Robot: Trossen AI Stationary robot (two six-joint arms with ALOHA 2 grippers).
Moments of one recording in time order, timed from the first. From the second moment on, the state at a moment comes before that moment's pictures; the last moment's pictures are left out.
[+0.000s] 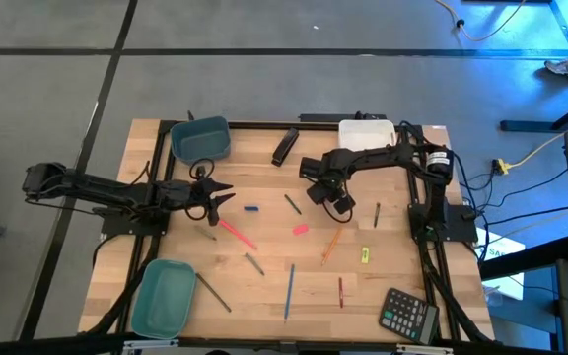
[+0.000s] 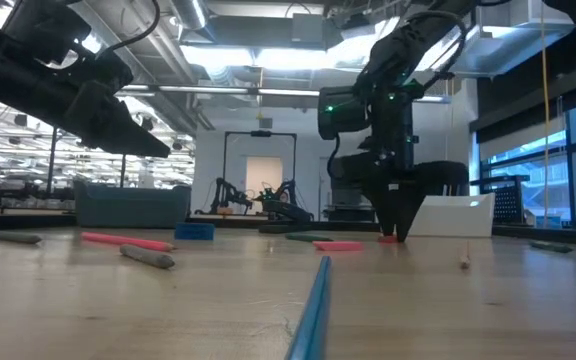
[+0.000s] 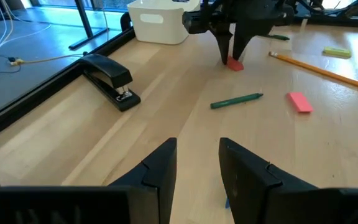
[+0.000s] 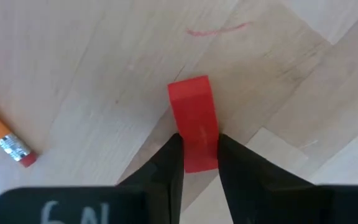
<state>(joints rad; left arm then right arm) 0.03 0.76 0.09 0.31 -0.36 -0.12 -0.26 1.94 1.25 -0.86 0.01 -0.83</state>
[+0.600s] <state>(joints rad) 0.03 0.76 0.09 0.31 -0.36 -0.04 -0.49 1.77 1.43 -1.08 0.02 -0.66</state>
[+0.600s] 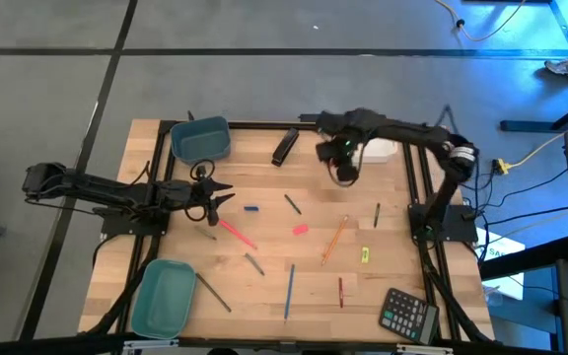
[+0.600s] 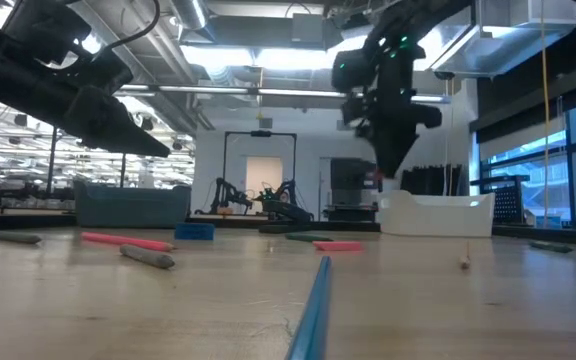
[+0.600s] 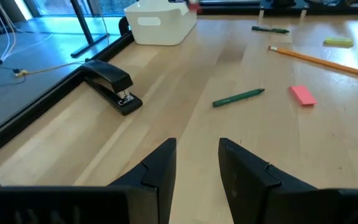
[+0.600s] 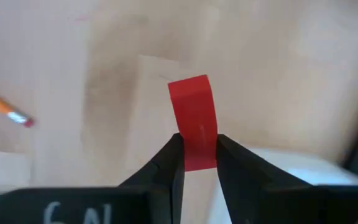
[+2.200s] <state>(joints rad) 0.03 0.76 0.09 0.30 -0.38 -0.04 -0.93 1.78 1.14 -0.73 0.11 -0.39</state>
